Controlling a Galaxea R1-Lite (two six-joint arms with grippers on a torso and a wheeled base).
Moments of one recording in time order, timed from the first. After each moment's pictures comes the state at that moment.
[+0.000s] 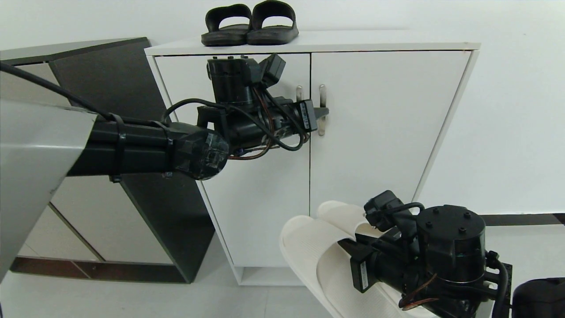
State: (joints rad) left arm -0.58 2.01 -1.59 -0.45 -0.30 -0.29; right arm 0.87 1.75 -0.57 -0.90 -0.21 0.10
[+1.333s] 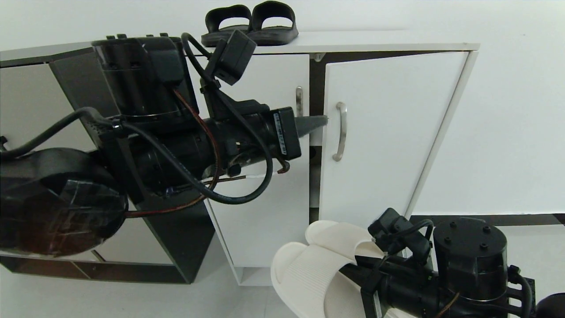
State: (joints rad) left arm -0.67 1.63 -1.12 -0.58 -0.32 -0.28; right arm 0.88 1.70 -0.48 -0.89 -0.03 0.07
